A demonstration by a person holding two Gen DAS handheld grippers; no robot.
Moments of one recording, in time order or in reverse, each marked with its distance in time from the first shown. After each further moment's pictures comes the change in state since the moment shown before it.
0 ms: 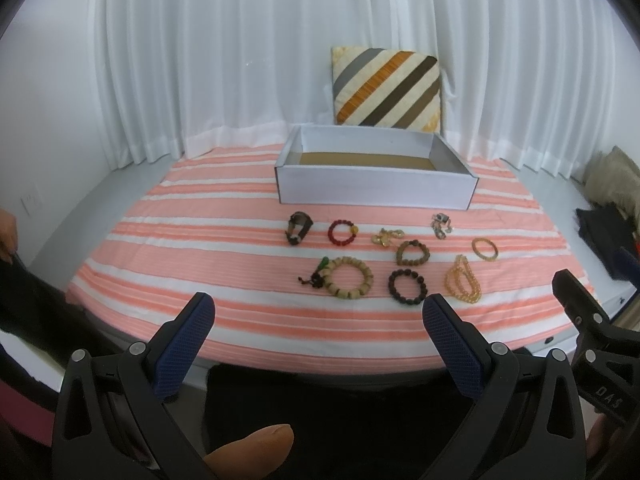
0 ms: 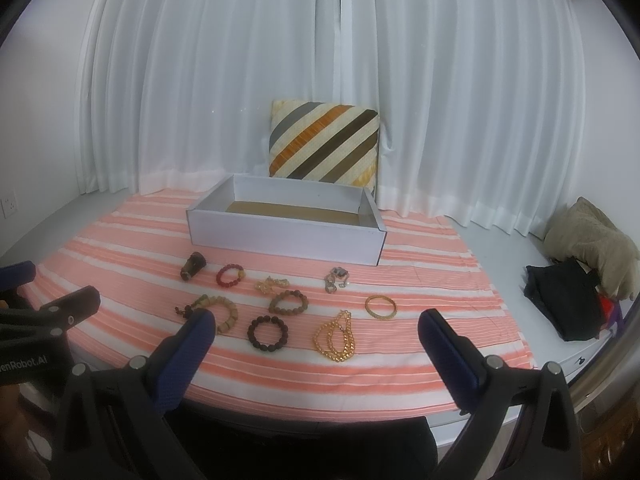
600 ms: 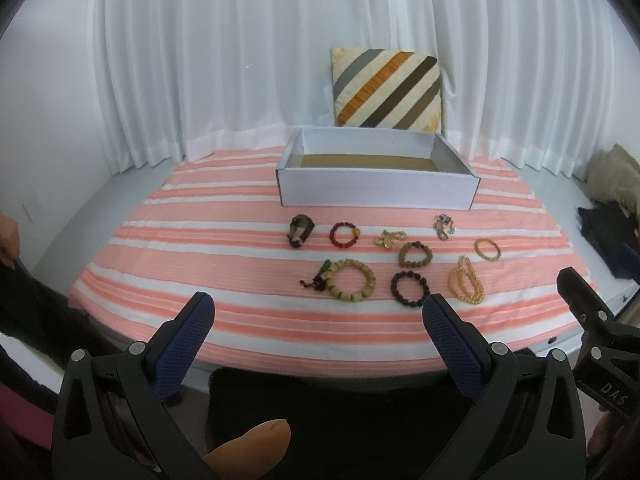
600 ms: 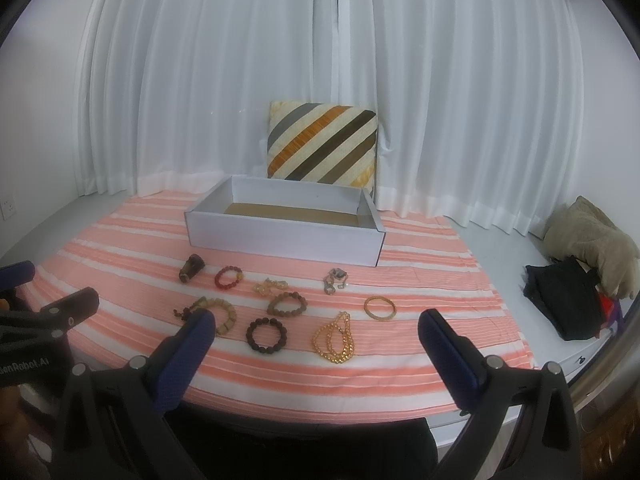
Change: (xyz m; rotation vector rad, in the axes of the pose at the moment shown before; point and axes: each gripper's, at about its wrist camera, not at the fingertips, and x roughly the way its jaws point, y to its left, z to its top) left arm 0.001 0.000 0.001 0.013 -0.006 0.005; right arm 0.001 -0.003 -0.001 0.007 -0.005 -0.002
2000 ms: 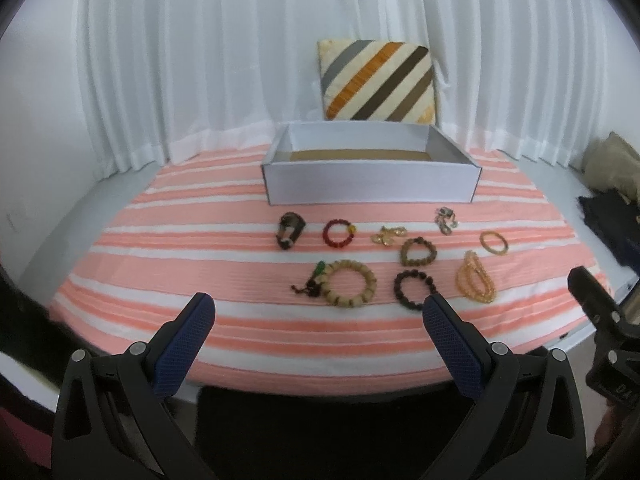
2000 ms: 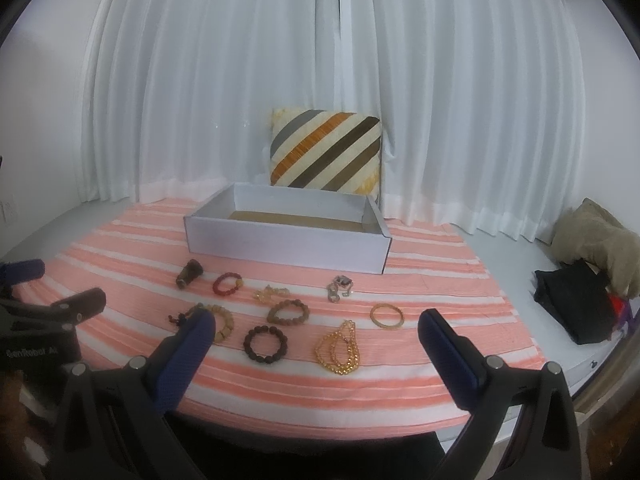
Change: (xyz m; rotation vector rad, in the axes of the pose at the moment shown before) left arm 0.051 -0.004 -0.007 0.039 -0.010 -0.035; right arm 0.032 -0.009 -0.022 0.014 -0.055 0.026
